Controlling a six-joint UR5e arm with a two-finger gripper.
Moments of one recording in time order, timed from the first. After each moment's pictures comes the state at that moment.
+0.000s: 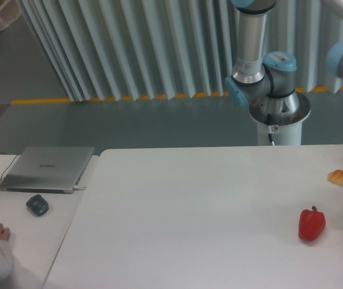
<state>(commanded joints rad) 2.52 -1.85 -1.66 -1.30 1.93 1.43</state>
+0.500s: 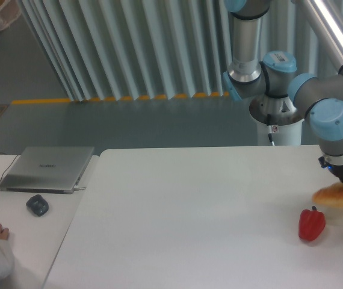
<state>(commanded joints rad) 2.46 -1.89 -1.61 -1.23 1.83 1.24</state>
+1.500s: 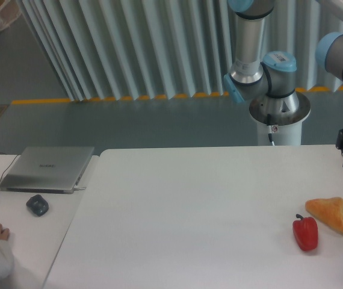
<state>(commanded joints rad) 2.58 -1.90 -1.36 -1.44 1.55 1.54</state>
